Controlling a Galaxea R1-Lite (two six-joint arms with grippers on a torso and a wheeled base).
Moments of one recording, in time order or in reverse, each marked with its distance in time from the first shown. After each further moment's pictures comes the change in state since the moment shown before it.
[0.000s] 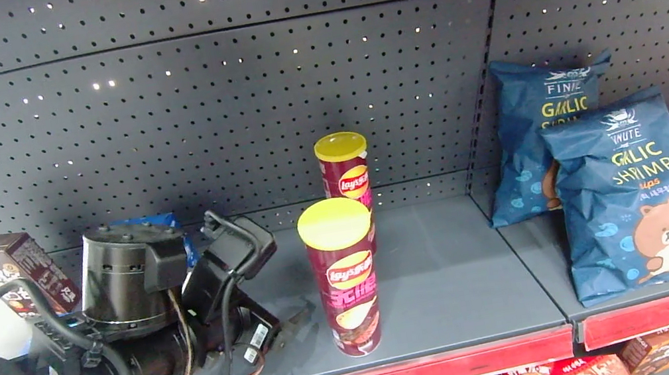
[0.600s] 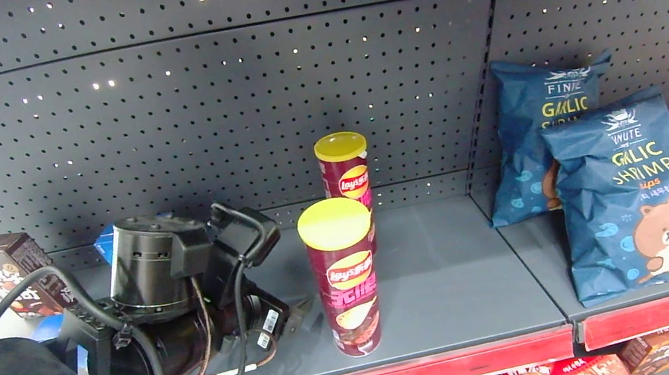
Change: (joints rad) left arm 0.000 0.052 -0.040 0.000 0.025 -0.100; right arm 0.000 0.000 0.000 0.000 0.000 0.000
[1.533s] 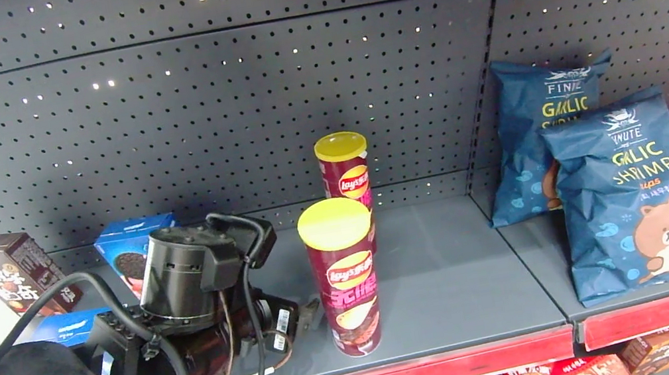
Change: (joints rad) left arm -0.059 0.030 0.000 0.035 0.117 -0.267; right arm 0.000 0.000 0.000 0.000 0.000 0.000
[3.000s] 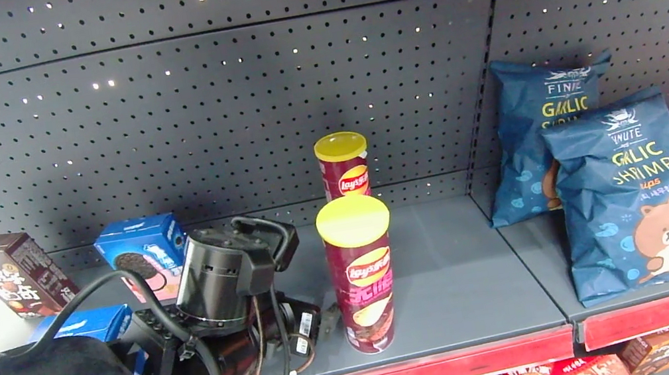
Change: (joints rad) left arm -0.057 0.048 -0.037 0.014 0.028 -0.040; right arm 0.000 0.000 0.000 0.000 0.000 0.000
